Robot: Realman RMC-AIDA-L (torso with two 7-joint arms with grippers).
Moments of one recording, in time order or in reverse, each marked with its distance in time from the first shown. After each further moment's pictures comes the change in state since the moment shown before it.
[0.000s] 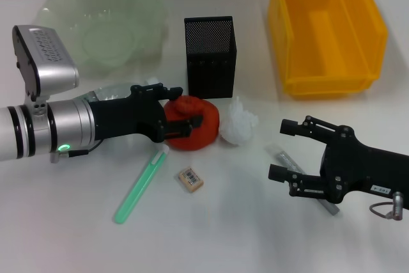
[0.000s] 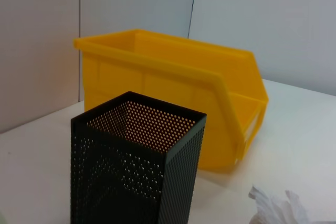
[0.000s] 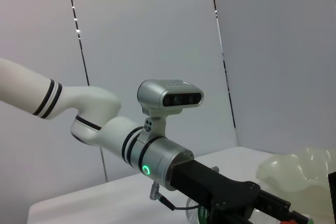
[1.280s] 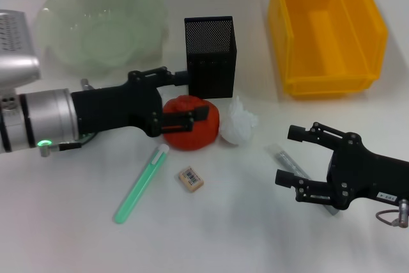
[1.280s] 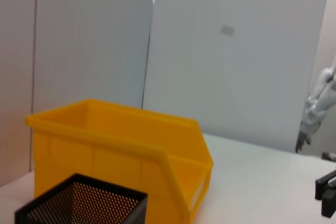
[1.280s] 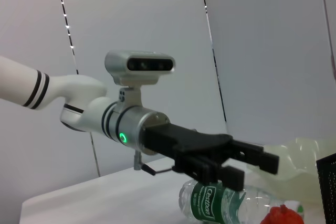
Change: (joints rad) left arm 0.040 0.004 -0.086 0.101 0.006 0.247 -0.006; right arm -0.036 0.000 -0.001 -0.015 0.000 0.008 0.001
